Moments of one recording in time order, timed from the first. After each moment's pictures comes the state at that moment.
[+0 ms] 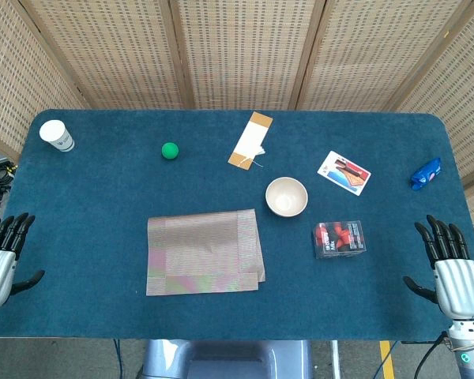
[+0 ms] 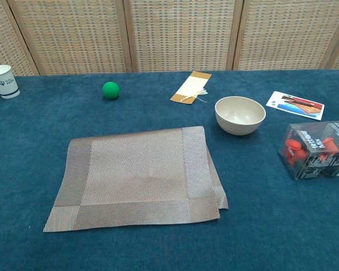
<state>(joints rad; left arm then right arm) -0.10 -1.14 -0.04 -1.60 1.51 1.49 0.13 0.08 -1.19 0.07 -1.51 -1.60 1.59 0.03</state>
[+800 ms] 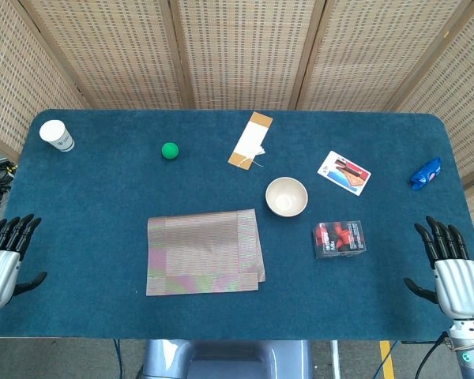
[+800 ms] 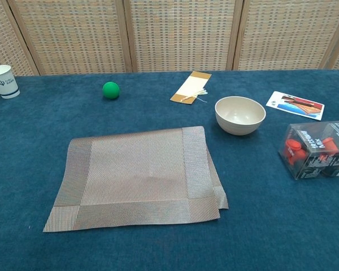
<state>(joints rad) -0.11 -1.14 -0.02 -1.60 1.53 1.47 0.12 0.08 -1.17 0.07 -1.52 -1.58 1.56 0.04</state>
